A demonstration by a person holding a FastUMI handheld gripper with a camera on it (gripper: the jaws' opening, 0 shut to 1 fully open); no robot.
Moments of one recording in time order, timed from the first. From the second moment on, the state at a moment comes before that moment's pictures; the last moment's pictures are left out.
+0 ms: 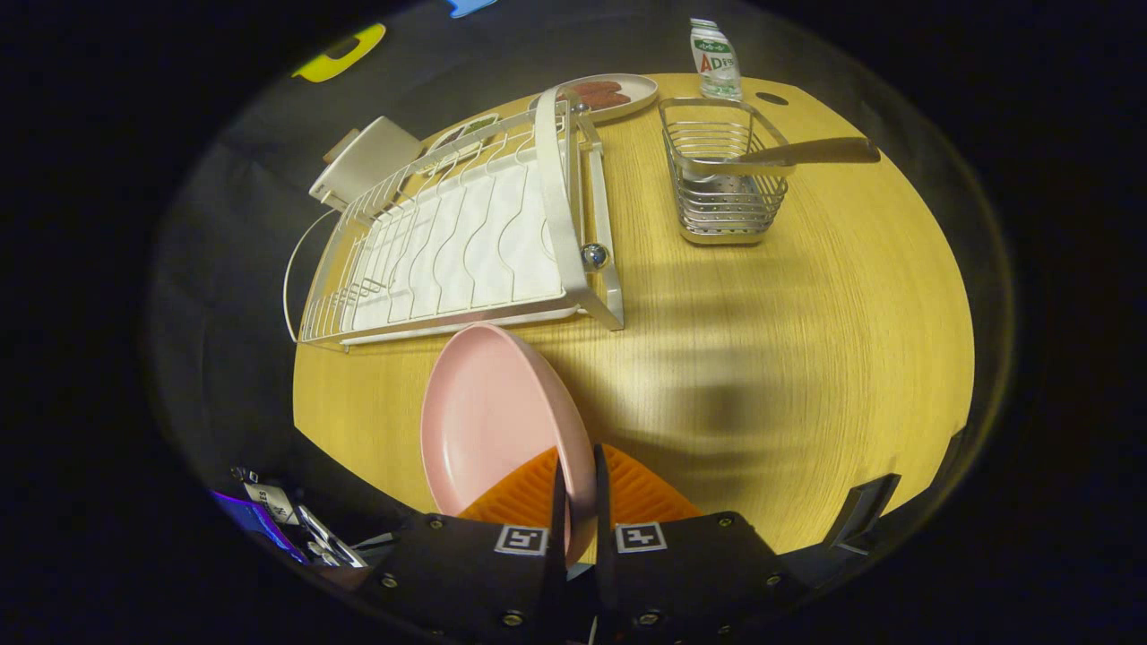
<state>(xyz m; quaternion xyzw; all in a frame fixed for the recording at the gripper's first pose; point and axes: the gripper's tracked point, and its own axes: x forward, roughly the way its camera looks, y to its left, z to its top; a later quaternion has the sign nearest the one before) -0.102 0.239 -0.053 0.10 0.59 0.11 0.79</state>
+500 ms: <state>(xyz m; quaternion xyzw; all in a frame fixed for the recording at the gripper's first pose) -0.094 0.210 -0.063 0.10 0.53 0.11 0.83</state>
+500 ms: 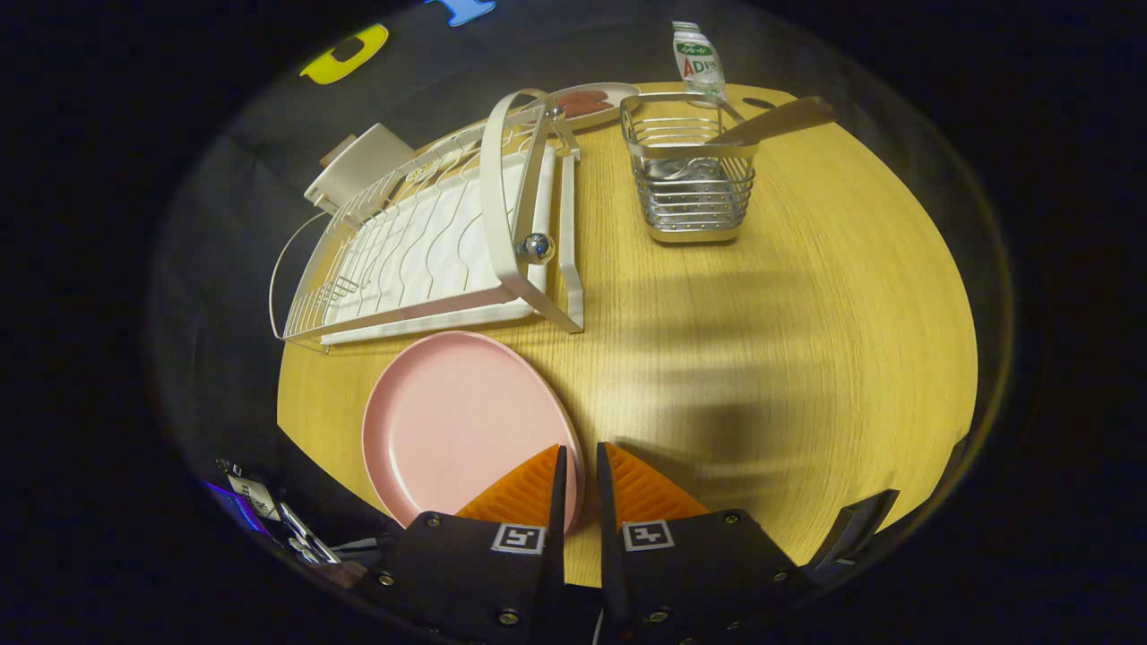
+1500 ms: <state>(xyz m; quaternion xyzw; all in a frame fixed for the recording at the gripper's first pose) -0.057 0.112 0.028 0.03 0.17 0.07 0.98</state>
